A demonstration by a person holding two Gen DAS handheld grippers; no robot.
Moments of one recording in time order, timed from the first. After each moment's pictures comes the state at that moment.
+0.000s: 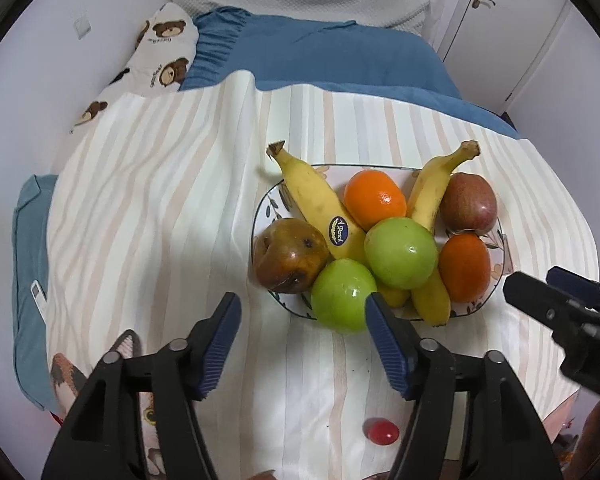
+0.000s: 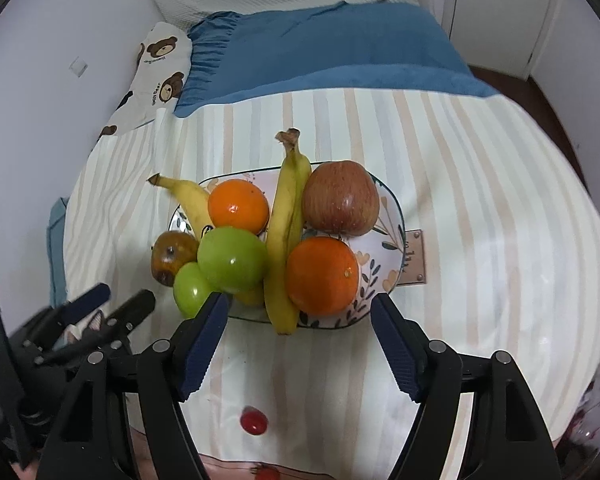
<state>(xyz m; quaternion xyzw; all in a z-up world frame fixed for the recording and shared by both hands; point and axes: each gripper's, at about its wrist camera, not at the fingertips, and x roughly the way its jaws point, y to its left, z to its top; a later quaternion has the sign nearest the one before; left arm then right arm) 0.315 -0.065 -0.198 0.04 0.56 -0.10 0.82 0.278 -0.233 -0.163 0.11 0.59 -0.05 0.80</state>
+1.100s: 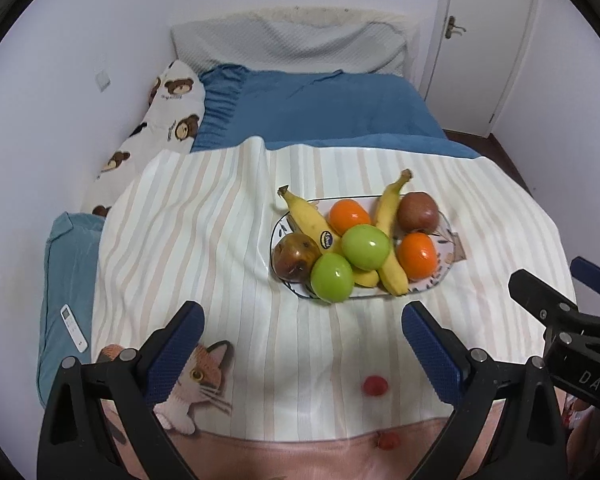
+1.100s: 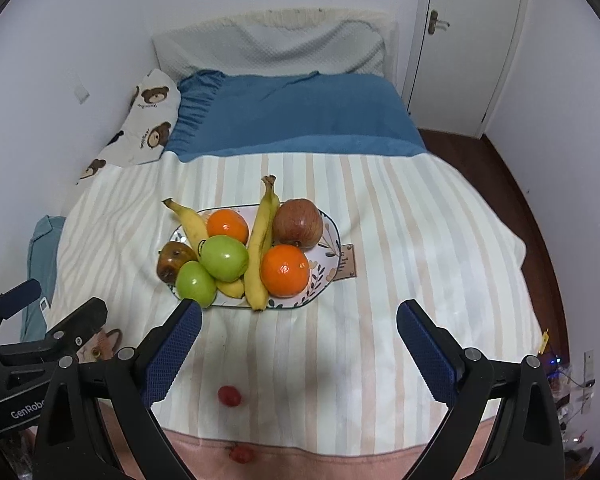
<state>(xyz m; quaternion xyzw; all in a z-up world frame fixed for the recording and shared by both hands) 0.225 -0.049 -0.105 0.07 0.48 -0.11 0.87 0.176 -0.210 -0.068 0.05 0.48 -0.12 0.87</state>
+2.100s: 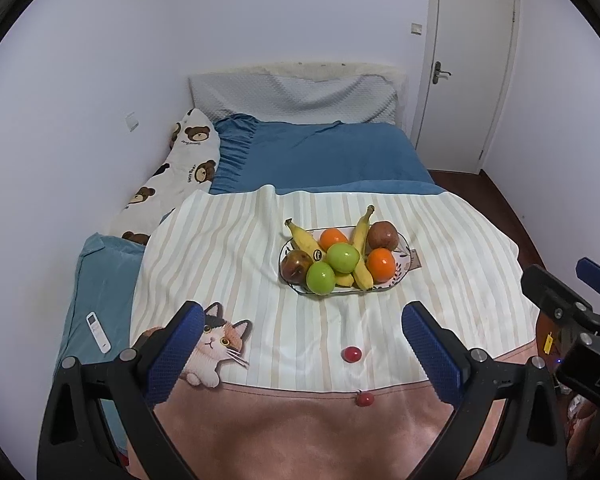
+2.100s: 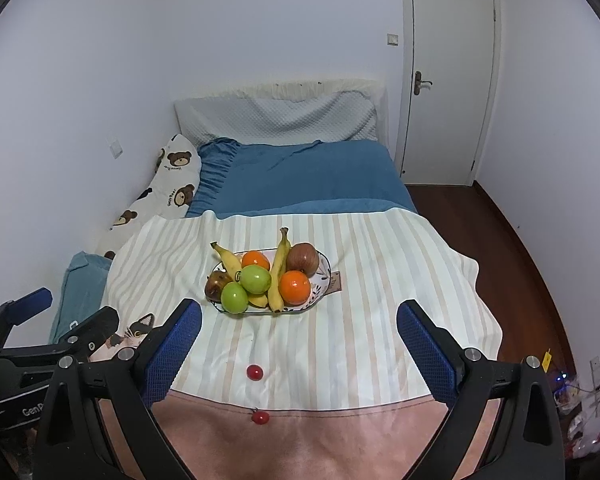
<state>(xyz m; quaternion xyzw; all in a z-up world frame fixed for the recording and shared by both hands) 0.111 -0.033 -0.011 0.05 0.40 -0.10 0.91 0.031 -0.183 0.052 0.05 0.37 -0.11 0.92</state>
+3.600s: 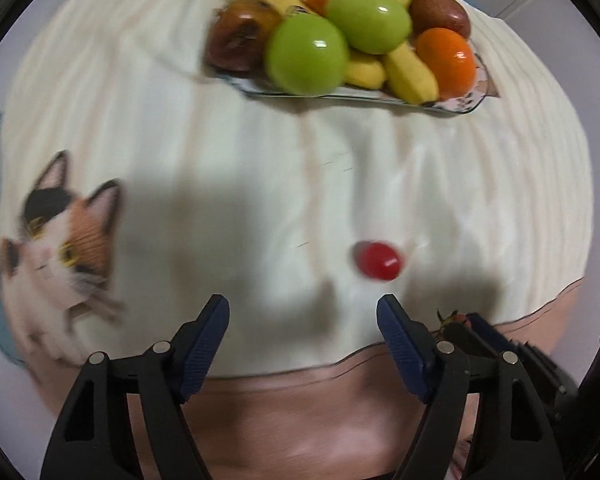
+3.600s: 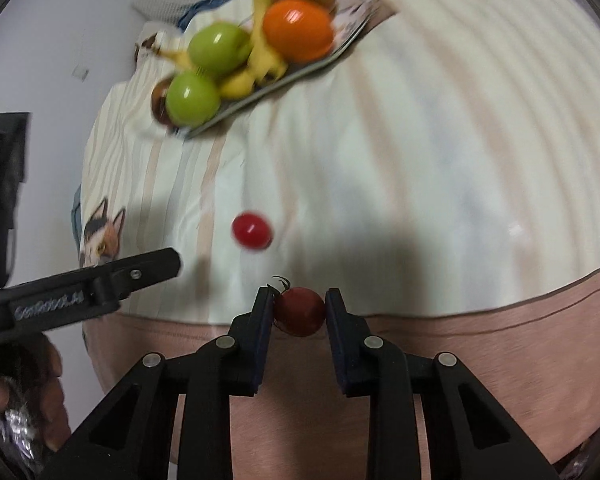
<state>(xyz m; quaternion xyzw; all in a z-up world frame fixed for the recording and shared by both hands) 0.230 -0.067 -0.277 0.03 0.69 -0.17 0.70 0.093 -0.193 -0.245 0.24 0.59 -0.04 0.77</state>
